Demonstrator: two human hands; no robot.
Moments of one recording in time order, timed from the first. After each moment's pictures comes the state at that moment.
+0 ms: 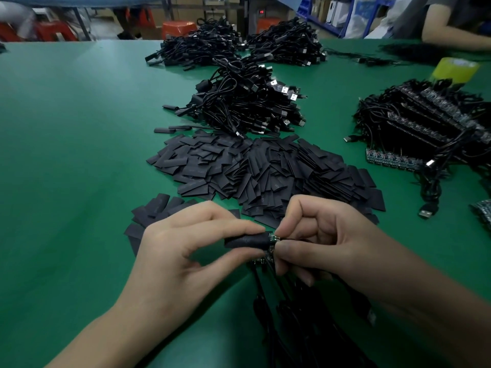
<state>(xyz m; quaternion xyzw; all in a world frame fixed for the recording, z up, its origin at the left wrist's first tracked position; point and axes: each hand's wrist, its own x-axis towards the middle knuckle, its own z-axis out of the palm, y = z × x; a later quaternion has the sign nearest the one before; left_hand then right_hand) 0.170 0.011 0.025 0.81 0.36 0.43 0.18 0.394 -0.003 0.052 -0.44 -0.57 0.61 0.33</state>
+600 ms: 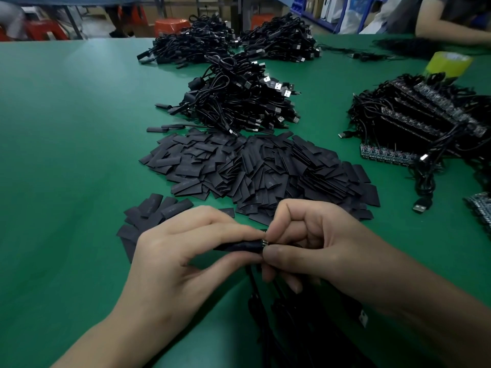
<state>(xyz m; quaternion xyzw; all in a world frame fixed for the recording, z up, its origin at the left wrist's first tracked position) 0.174 0.008 0.026 0.82 0.34 0.43 0.17 0.390 -0.004 0.050 -0.43 -0.57 0.62 0.32</state>
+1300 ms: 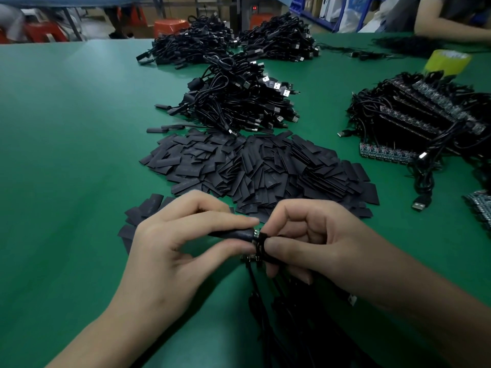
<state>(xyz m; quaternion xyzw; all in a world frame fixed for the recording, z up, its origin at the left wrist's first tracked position) 0.172 0.015 0.024 0.79 0.37 0.45 0.20 0.392 -0.004 0.049 -0.43 -0.60 0.60 0.31</state>
